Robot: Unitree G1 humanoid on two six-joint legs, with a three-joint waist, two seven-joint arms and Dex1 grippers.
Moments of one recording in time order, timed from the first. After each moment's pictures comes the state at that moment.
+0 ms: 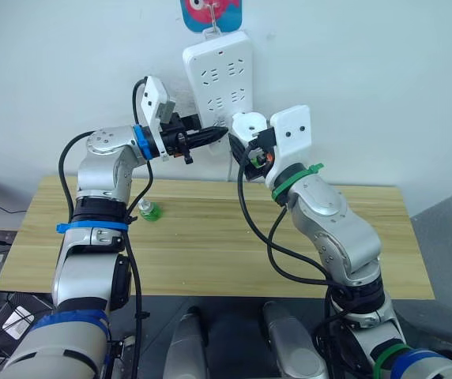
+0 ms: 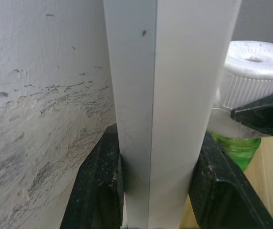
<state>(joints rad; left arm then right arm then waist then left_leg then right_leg) -0.99 0.48 0.07 0.56 -0.31 0.19 -1.18 -0.65 -0.02 0.23 -0.43 0.15 0.78 0.00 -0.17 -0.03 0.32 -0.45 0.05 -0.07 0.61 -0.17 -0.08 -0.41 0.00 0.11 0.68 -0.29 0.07</state>
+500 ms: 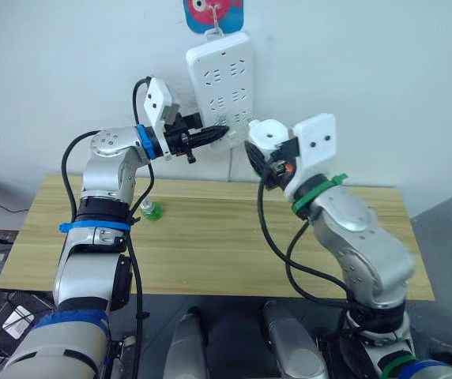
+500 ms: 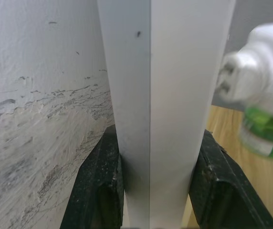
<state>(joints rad) -0.99 0.48 0.05 0.61 -0.29 0.10 -1.11 -0.56 -0.08 0.14 -0.69 0.22 0.95 0.08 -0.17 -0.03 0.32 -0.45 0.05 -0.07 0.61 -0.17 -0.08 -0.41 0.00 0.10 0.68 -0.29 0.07</state>
